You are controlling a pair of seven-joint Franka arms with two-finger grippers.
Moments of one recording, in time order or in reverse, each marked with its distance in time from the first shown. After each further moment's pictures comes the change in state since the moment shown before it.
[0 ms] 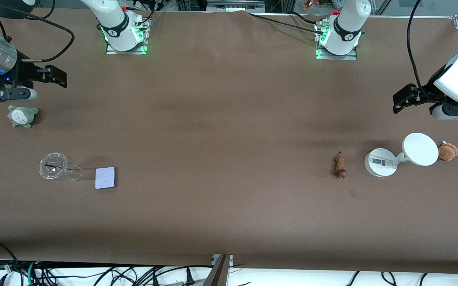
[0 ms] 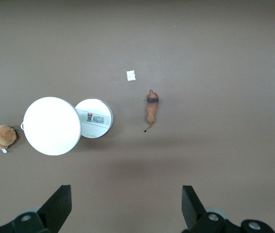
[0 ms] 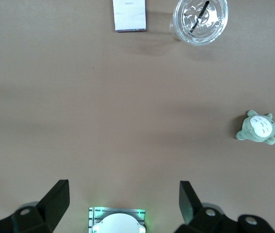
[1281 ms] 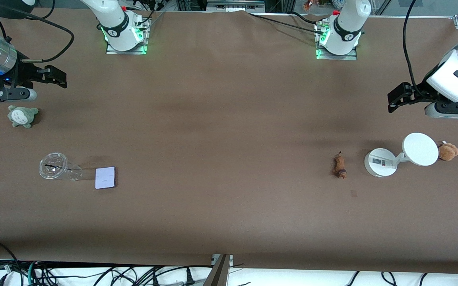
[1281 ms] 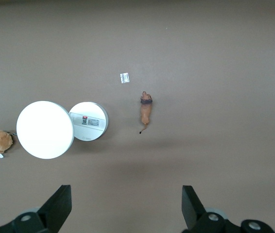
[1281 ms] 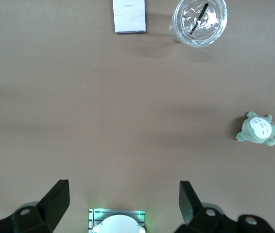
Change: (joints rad) left arm -0.001 -0.004 -0.026 0.000 0.000 0.006 0.000; right arm 0.000 0.000 -0.001 0.000 0.000 0.007 0.000
